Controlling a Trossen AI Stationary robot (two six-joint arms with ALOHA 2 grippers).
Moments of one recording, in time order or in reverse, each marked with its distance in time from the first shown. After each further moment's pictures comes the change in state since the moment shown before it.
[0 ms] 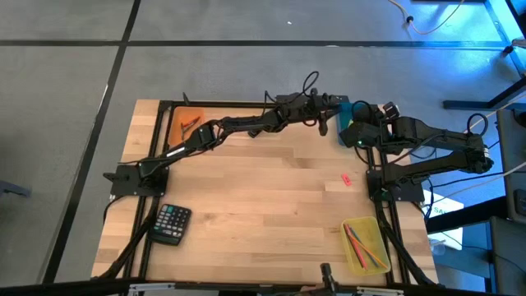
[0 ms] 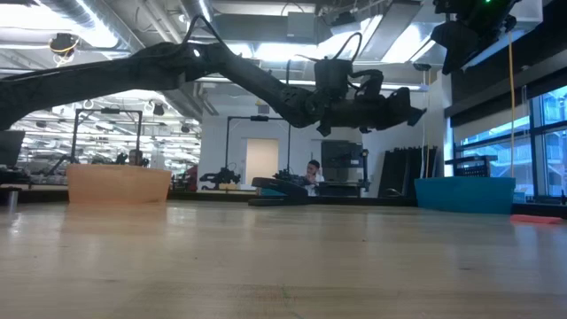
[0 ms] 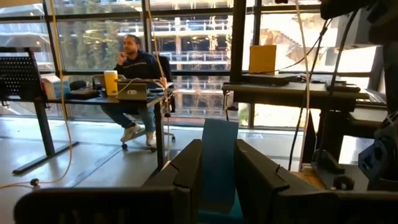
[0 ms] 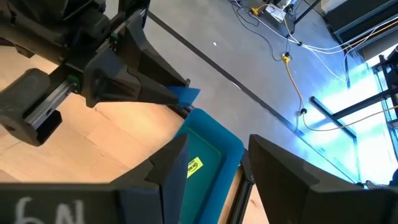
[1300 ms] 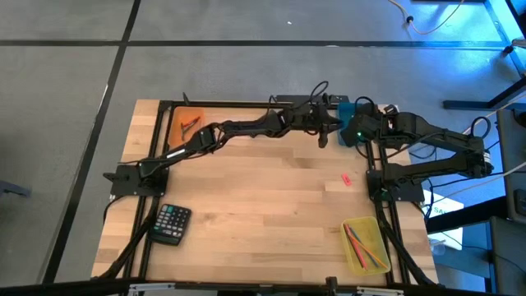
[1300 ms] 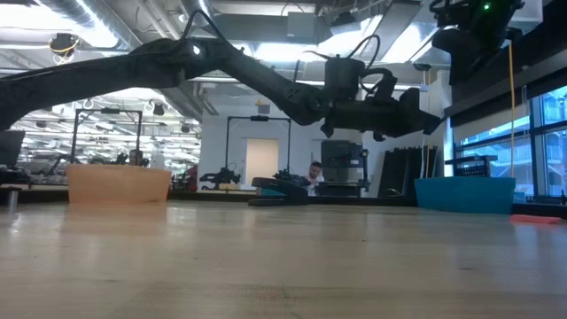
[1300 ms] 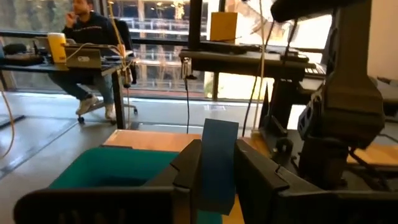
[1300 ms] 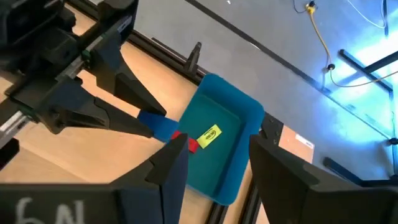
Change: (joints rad) left arm -0.042 -0.002 -0.001 -0.133 0.118 -0.021; right arm -0.118 0.000 0.000 -0.025 -0.184 0.057
